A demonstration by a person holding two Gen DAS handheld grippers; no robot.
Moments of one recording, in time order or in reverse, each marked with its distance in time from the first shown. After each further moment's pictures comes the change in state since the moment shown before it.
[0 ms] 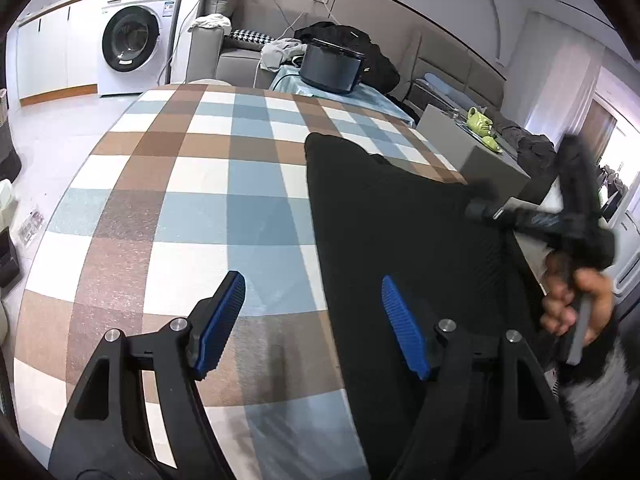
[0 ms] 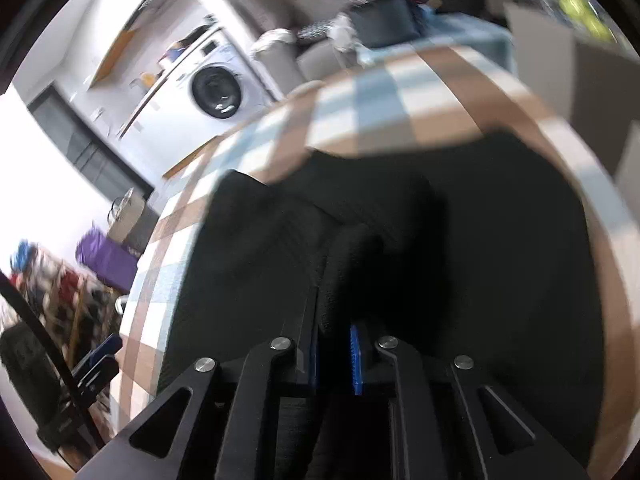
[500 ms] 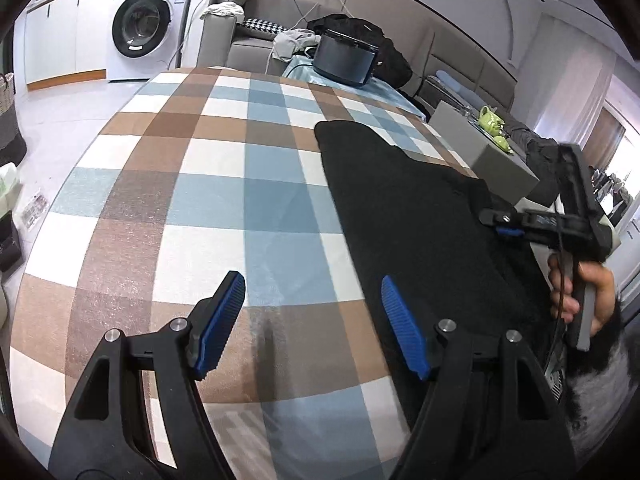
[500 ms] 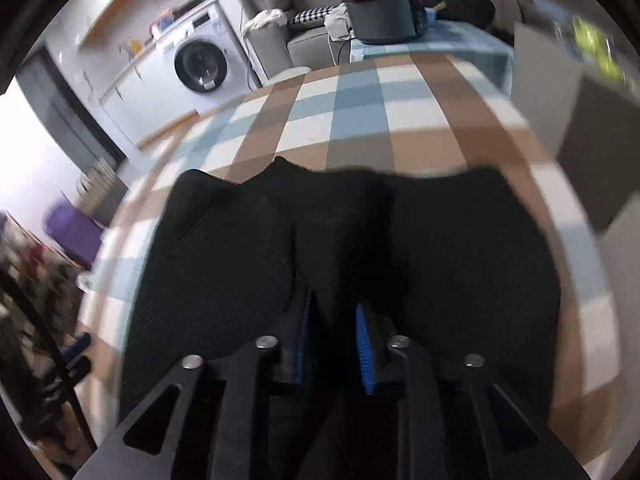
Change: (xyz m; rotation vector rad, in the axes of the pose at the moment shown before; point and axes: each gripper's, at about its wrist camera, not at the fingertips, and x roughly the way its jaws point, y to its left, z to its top) left arm 0.010 0.010 -0.007 -0.032 0.031 0.012; right arm 0.007 -0.040 0.003 0.063 0.117 -0.100
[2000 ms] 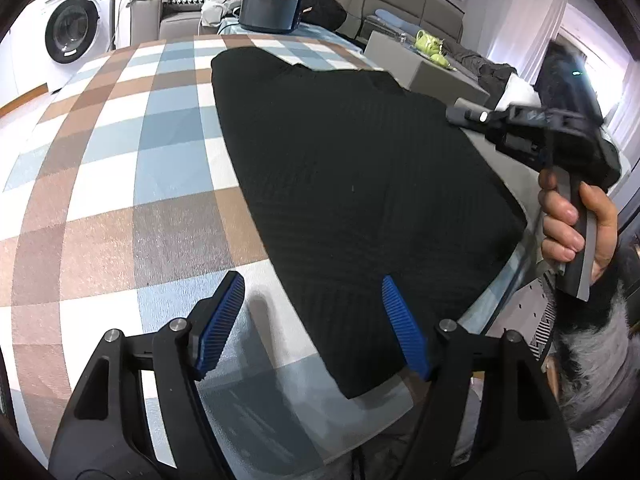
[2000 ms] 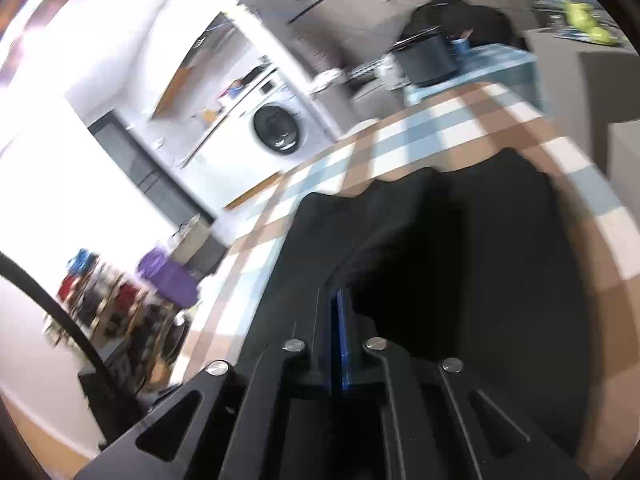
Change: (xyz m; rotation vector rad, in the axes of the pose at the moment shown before) left arm -0.021 -0.076 -0.076 0.199 0.184 -0.106; right arm -0.075 0.023 -0.068 0.076 -0.176 0.176
